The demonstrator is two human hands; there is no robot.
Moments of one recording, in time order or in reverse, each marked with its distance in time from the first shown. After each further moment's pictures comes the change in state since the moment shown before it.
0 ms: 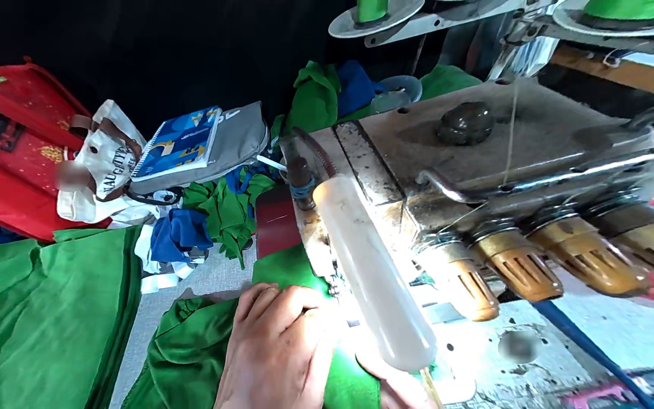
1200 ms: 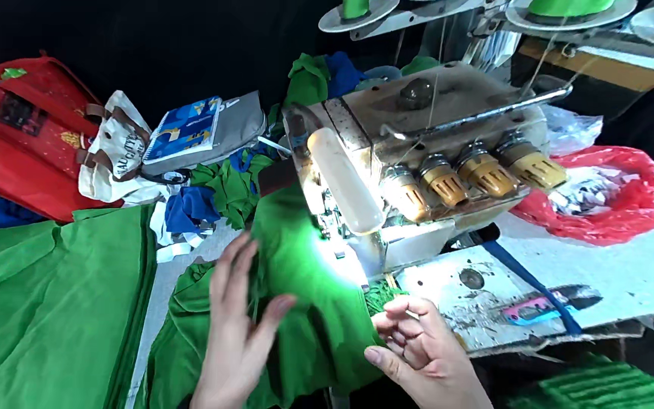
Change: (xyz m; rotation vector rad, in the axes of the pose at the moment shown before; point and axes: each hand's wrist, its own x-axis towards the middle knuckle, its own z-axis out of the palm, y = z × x) left_hand -0.067 -0.034 -0.010 -0.187 0.056 -0.226; right_hand -0.031 0.016 0.017 0.367 0.309 0.043
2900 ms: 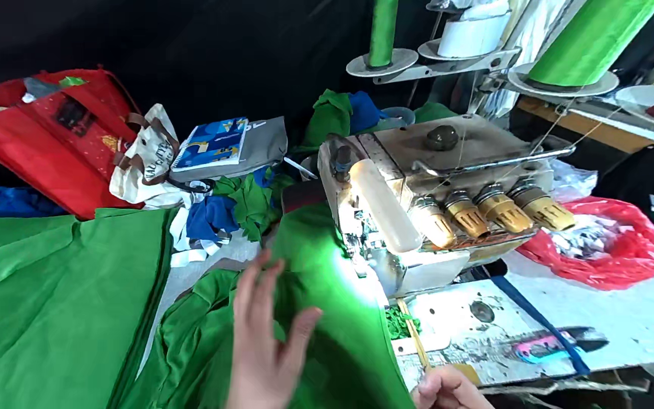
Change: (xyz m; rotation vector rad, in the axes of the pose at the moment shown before) left_hand -0.004 0.012 0.013 -0.084 0.173 0.014; right_hand -0.034 0.009 -0.023 0.154 -0.077 0.053
